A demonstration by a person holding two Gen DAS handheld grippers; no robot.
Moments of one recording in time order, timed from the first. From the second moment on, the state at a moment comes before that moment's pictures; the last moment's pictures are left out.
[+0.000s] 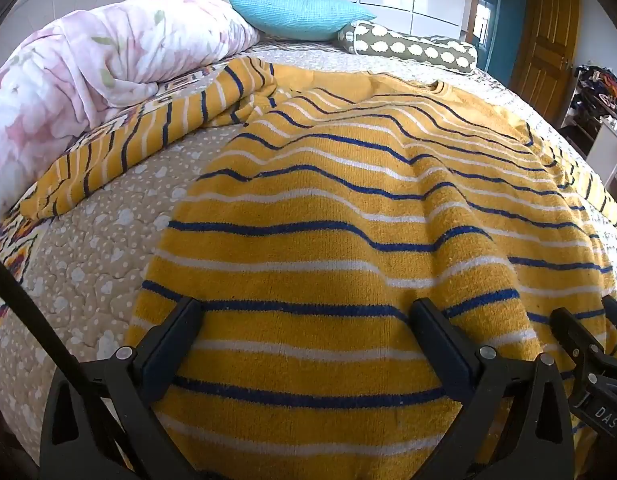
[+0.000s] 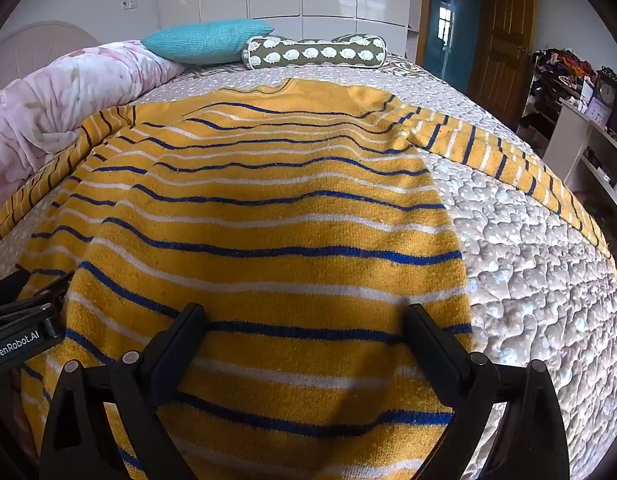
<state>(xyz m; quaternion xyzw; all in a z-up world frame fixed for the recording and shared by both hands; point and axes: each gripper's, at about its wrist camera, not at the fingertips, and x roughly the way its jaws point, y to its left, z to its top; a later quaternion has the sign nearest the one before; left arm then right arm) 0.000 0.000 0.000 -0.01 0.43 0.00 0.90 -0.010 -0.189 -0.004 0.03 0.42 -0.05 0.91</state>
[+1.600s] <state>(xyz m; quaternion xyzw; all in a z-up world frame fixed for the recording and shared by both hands) 0.001 0.000 0.001 -0.01 0.43 0.00 0.90 -0.011 -0.189 -0.004 0.03 0.42 -0.05 0.91</state>
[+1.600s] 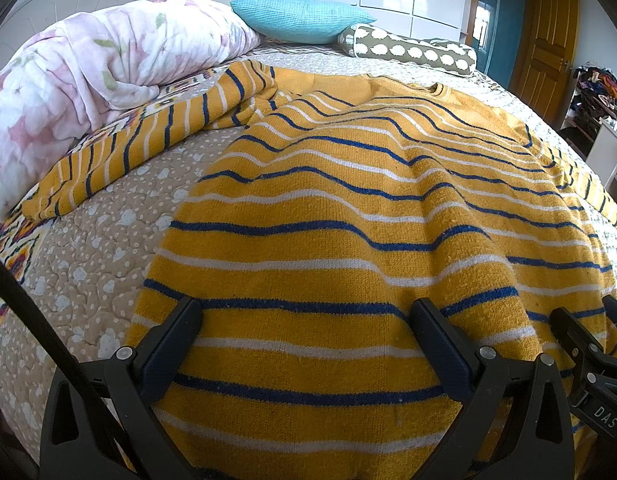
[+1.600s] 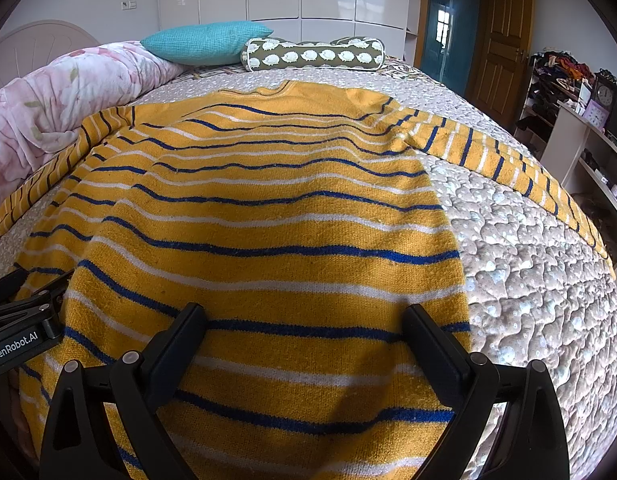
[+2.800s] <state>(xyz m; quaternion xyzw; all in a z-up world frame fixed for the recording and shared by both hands) -0.005 0.002 0.004 -0.01 0.42 0.00 0.91 -0.011 -0.187 -0.004 0.03 0.42 -0.05 0.91</state>
